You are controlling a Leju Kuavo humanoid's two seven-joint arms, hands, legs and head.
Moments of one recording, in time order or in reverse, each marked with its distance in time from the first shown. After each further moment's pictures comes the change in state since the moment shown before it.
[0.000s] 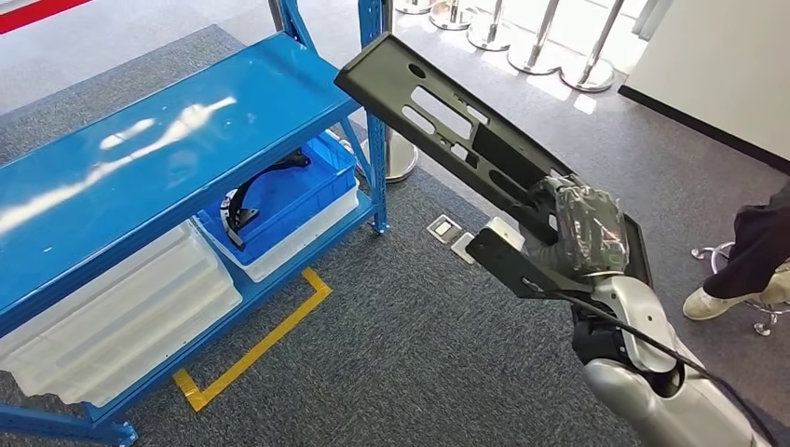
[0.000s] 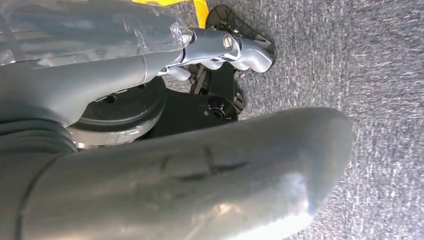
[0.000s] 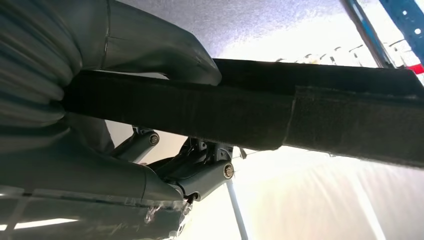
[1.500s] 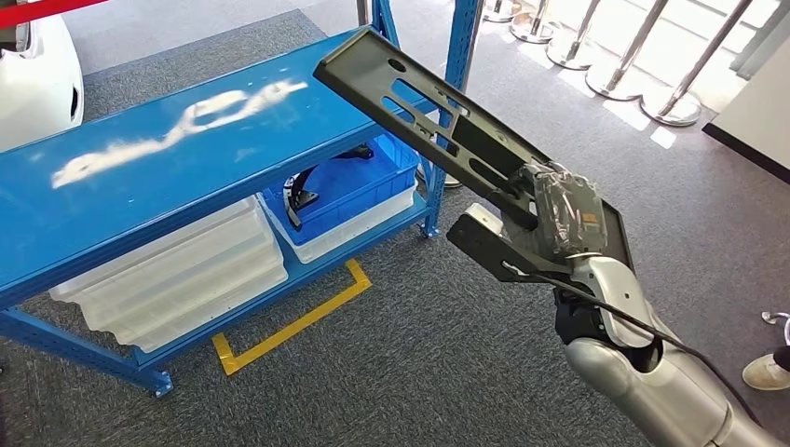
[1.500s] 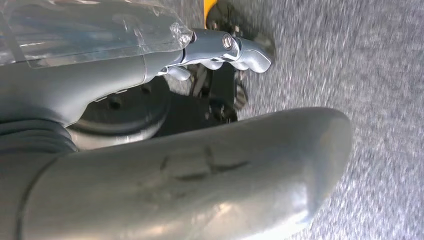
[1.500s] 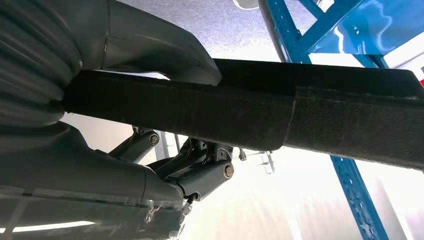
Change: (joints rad) left arm 0.003 -0.008 0.000 -0.004 -0.007 0.004 -0.017; right arm -0.028 0.010 -0.004 0.023 -0.002 0.026 0.010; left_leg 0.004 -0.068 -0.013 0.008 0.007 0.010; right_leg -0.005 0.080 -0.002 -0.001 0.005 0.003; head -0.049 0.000
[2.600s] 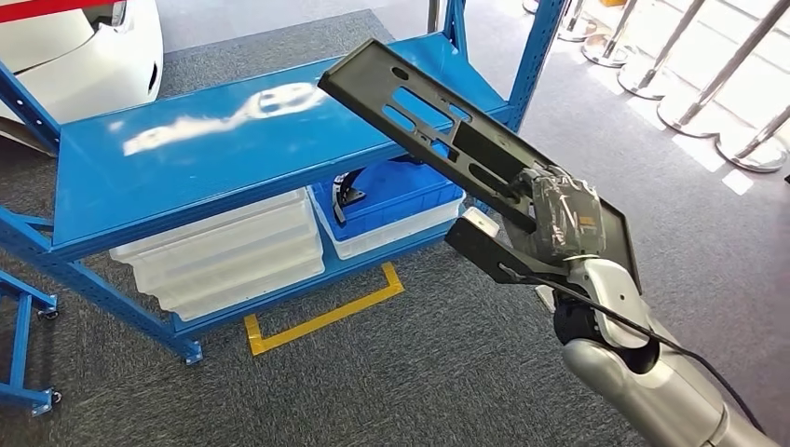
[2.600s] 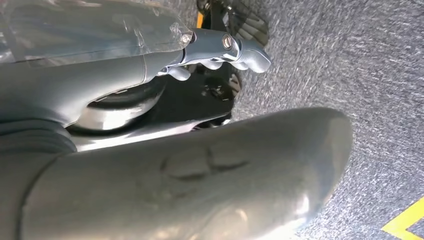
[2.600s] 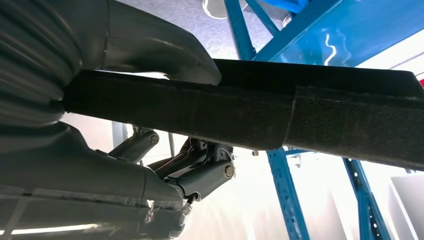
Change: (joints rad) left arm 0.001 -0.029 0.000 -0.019 0.000 0.008 -0.043; right arm 0.027 0.004 -0.020 0.003 0.041 0.028 0.006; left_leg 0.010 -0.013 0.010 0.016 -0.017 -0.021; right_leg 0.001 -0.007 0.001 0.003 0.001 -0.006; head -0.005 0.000
